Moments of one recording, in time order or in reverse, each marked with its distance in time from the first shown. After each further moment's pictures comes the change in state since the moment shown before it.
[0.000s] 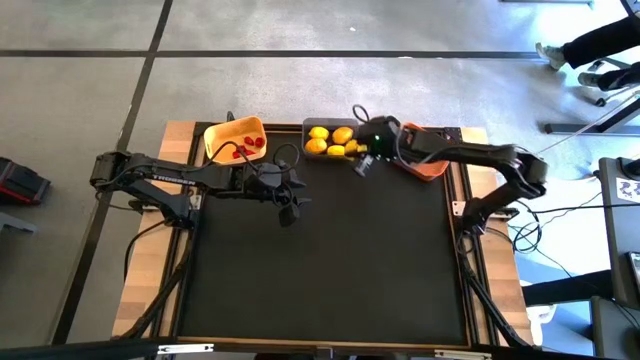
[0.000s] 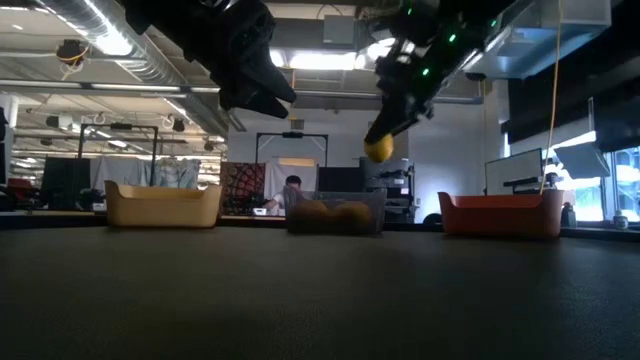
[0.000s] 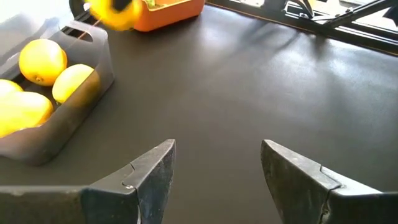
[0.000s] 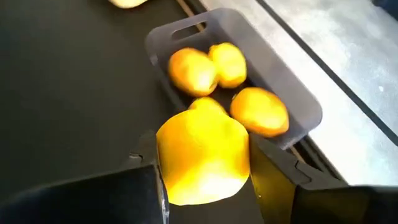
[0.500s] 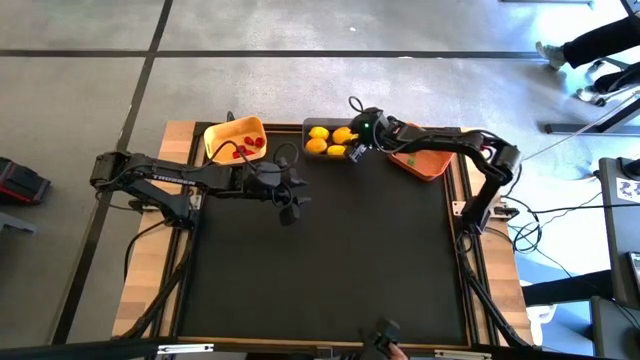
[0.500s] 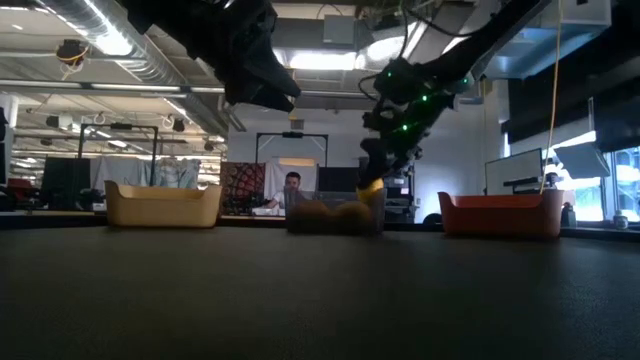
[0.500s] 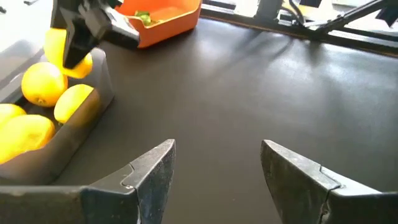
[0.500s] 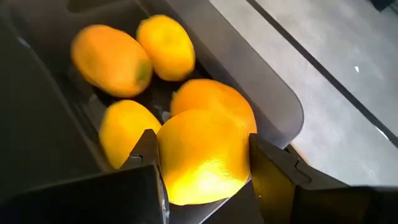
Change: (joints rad) left arm 0.000 0.000 0.000 0.041 0.000 0.065; right arm -0.172 0.251 -0.001 0.245 -0.019 -0.074
